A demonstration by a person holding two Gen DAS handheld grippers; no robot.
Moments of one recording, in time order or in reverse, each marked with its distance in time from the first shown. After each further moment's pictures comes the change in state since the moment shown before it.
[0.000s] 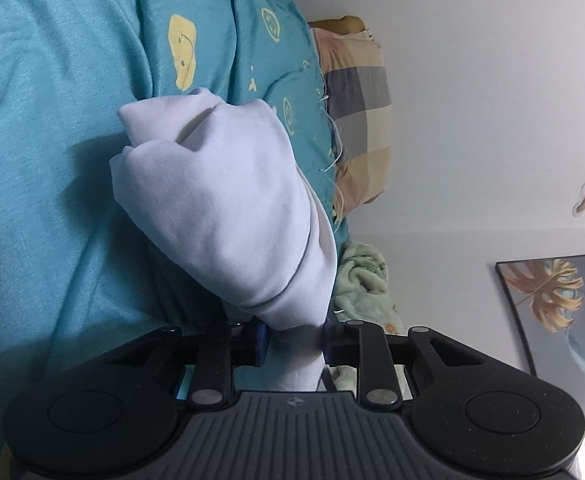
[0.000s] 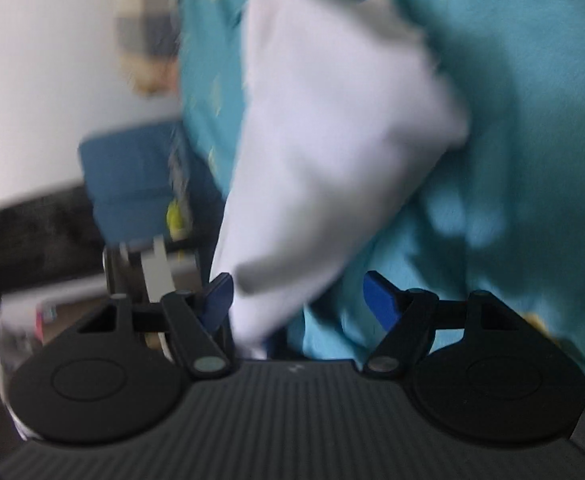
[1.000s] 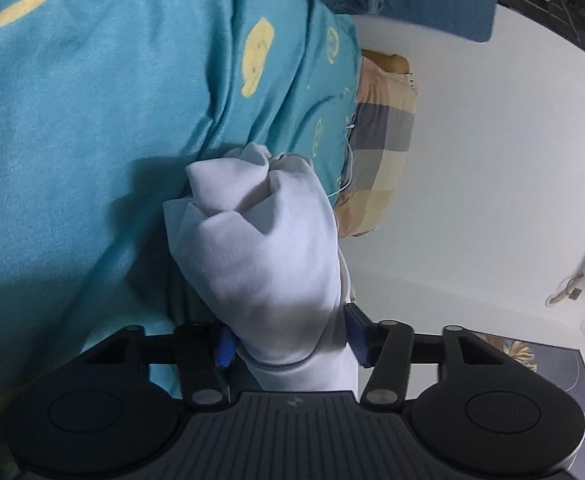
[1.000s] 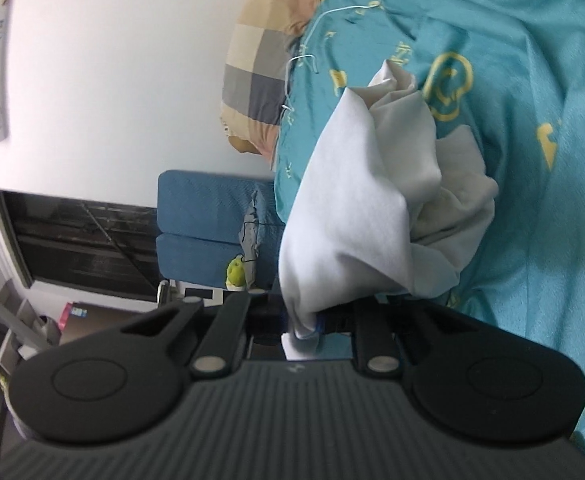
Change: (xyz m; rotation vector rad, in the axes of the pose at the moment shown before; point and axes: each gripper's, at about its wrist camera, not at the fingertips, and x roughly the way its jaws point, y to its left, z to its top) left arm 0.012 0.035 -0.013 -0.270 -0.043 -0.078; right arm -0.033 0.047 0.006 -0.314 -0.206 0.190
